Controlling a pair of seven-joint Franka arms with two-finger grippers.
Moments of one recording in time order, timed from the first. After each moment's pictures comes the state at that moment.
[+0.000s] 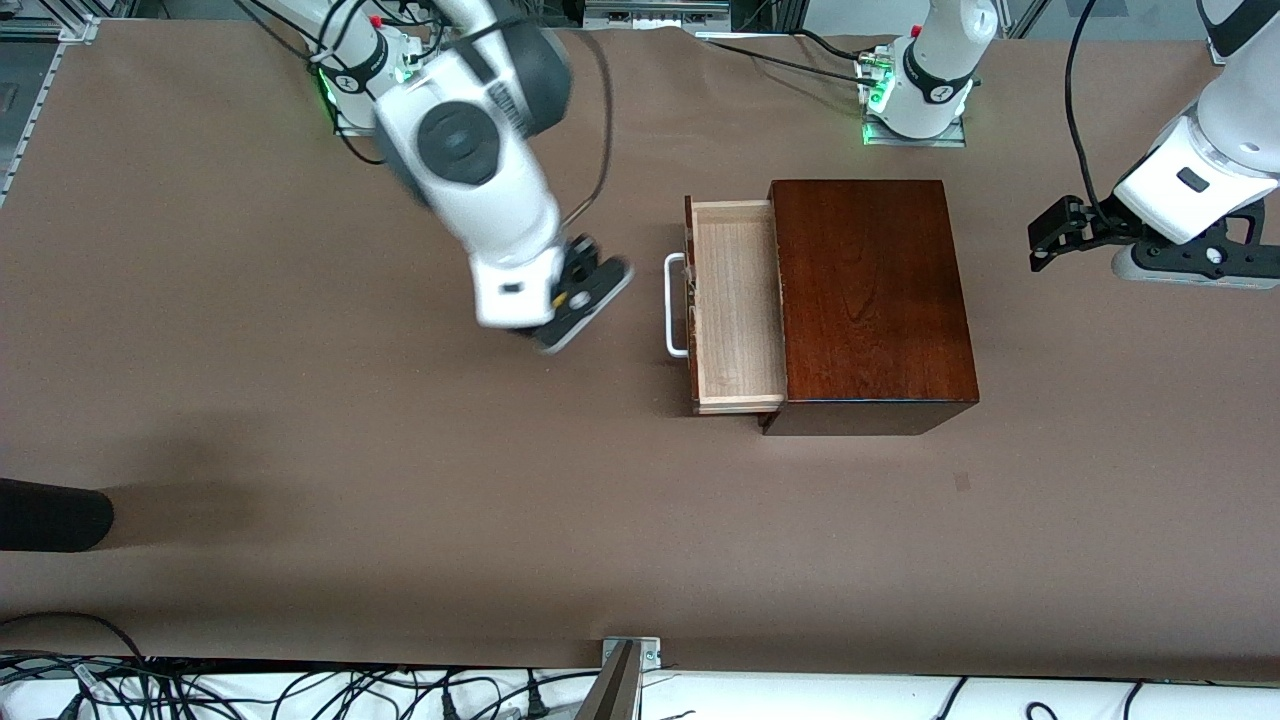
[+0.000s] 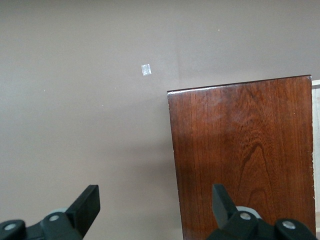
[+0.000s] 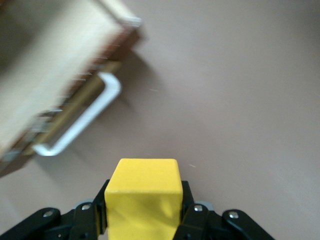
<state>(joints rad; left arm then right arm) -0.03 0.00 -0.08 -1.64 0.06 1.62 -0.03 0.54 0.48 0.22 -1.36 -0.02 1.90 -0.14</state>
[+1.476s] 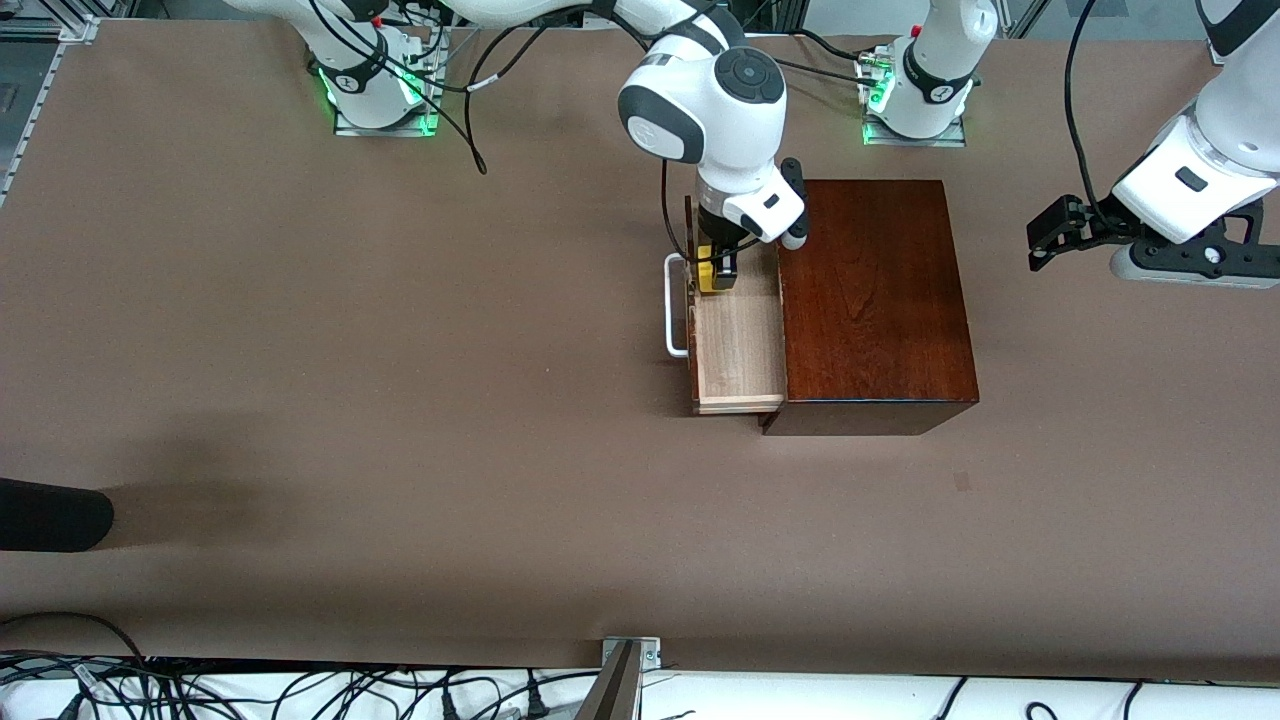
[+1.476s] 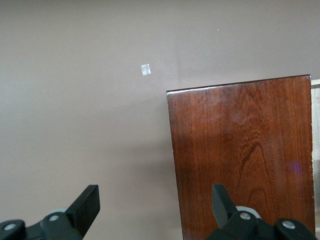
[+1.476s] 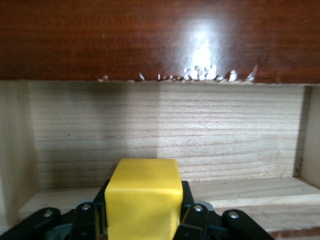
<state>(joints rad) -0.03 0.00 -0.08 -1.64 0.06 1.62 -0.03 0.86 0.82 0.21 -1.07 -0.27 1.94 -0.50</state>
